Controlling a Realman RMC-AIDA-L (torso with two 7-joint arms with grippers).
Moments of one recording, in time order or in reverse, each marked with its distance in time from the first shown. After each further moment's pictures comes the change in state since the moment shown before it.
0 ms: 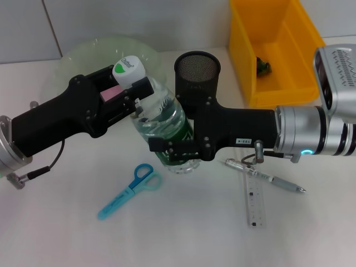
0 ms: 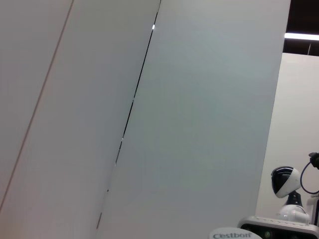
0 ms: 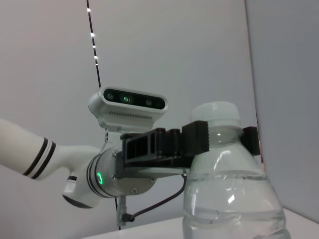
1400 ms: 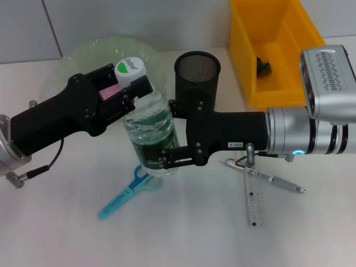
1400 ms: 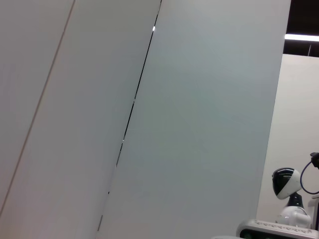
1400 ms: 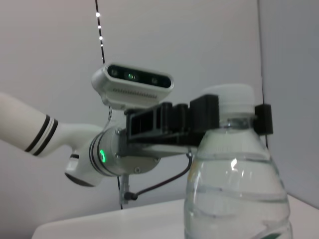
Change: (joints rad) left arm 0.000 0.000 -0.004 0.001 0.000 0.001 -0.005; right arm 0.012 0.005 -0.062 -0.020 0.002 0.045 -0.003
